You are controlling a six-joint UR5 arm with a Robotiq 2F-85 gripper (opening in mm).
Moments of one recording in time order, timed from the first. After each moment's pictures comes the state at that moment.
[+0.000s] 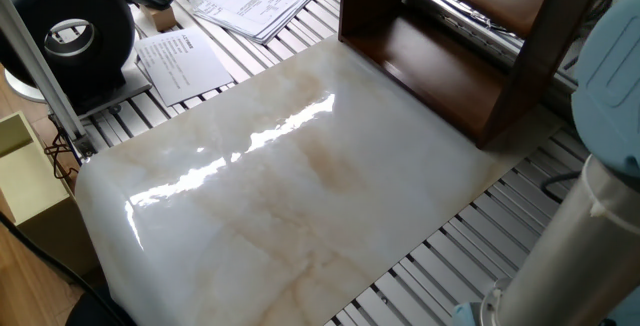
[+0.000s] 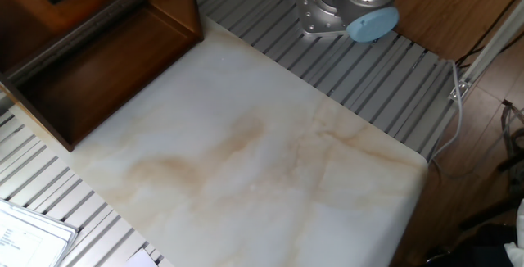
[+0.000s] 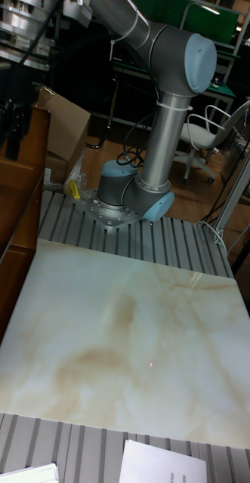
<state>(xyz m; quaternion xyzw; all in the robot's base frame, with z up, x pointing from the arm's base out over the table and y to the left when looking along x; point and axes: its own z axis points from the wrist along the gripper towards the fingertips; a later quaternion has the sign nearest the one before) 0.544 -0.246 0.339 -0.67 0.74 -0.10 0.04</state>
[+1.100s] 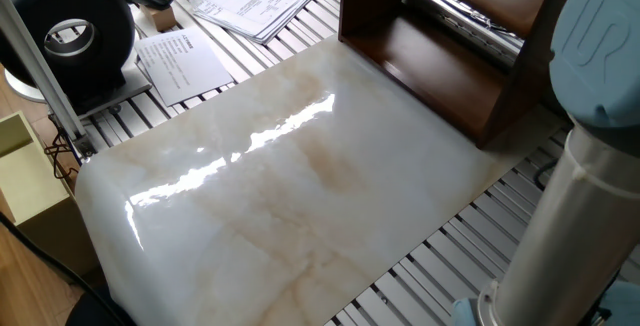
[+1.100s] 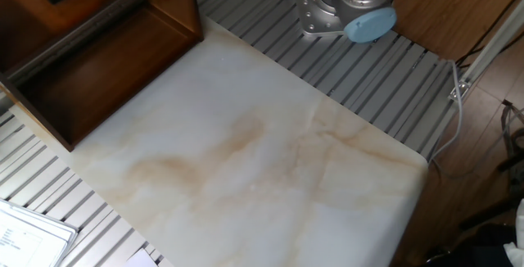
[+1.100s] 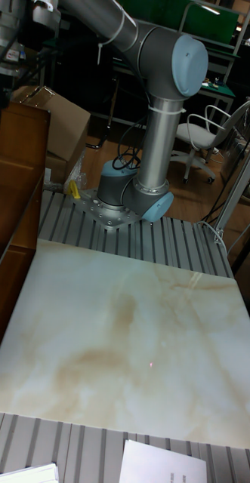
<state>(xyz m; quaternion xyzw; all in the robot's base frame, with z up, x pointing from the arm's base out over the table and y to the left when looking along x) 0.561 -0.274 0.323 -0.70 0.70 -0.09 0.03</state>
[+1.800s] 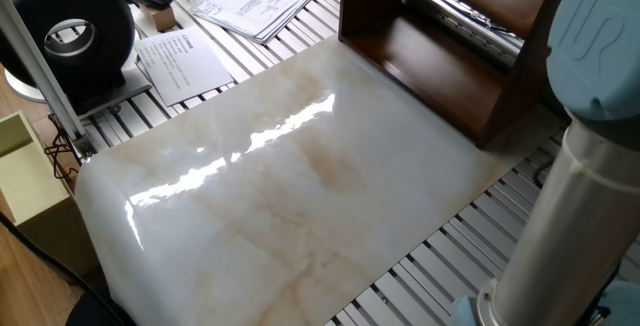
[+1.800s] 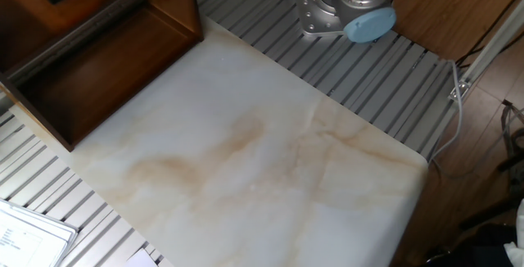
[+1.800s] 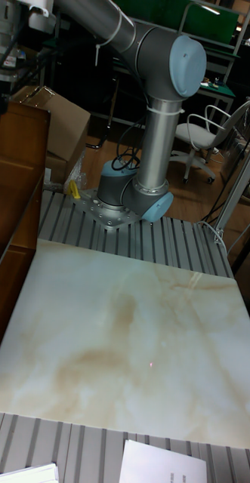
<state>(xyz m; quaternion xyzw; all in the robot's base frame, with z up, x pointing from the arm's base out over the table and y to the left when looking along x) 0.561 -0.274 0.310 -0.71 0.70 -0.07 0.04</state>
